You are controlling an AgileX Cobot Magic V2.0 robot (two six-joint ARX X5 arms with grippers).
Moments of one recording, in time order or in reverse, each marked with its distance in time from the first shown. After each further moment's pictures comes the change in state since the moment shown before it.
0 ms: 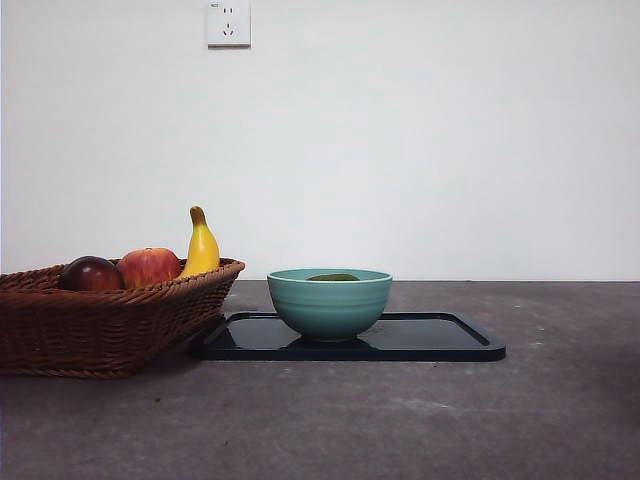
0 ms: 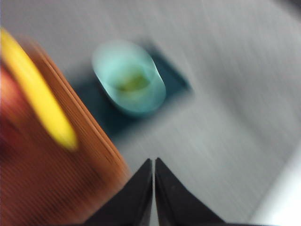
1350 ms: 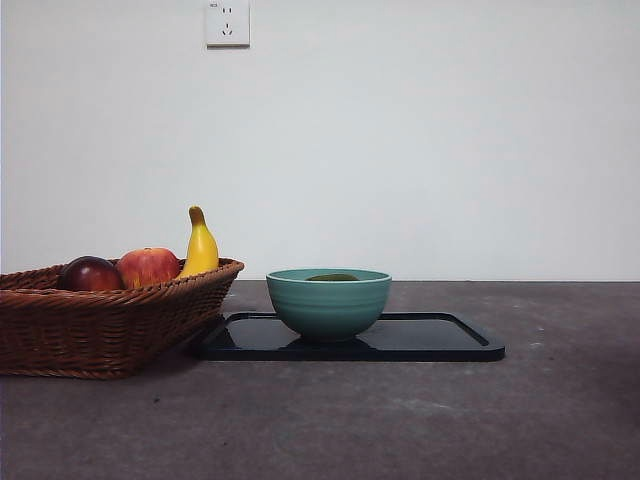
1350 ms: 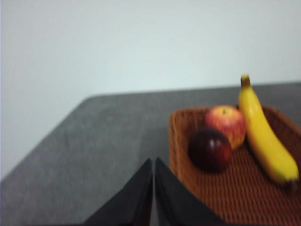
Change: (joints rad) left arm 0.356 -0.676 -0.904 0.704 -0.394 0.037; right arm 0.000 0.000 0.000 0.000 0.000 0.000
